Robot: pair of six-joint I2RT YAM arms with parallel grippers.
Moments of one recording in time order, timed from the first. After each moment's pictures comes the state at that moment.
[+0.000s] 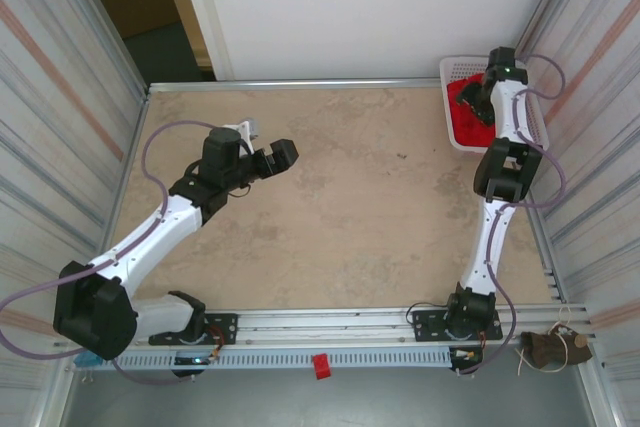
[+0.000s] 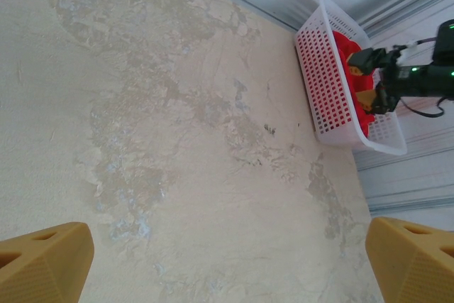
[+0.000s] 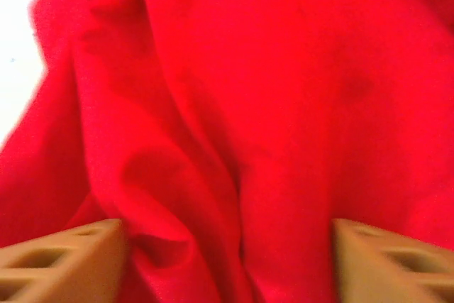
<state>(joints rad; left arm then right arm) -0.45 1.23 0.90 -0.15 0.23 -0.71 -0.22 2.53 2.47 -1.06 -0.06 0.52</state>
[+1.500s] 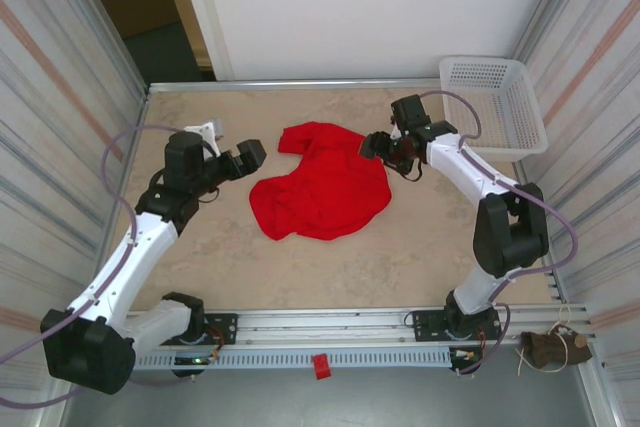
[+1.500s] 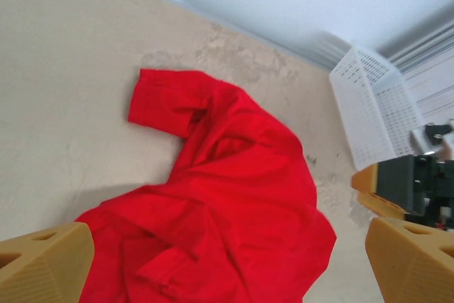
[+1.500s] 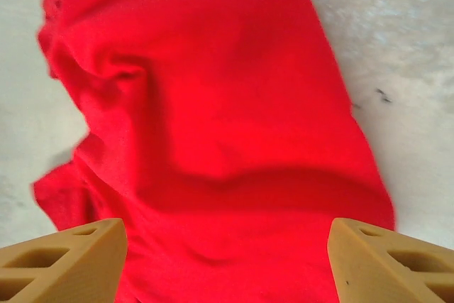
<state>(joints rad) -0.27 1.04 0.87 -0.31 0.23 -0.57 0.35 1.65 1.31 -0.68 -0.19 0.64</state>
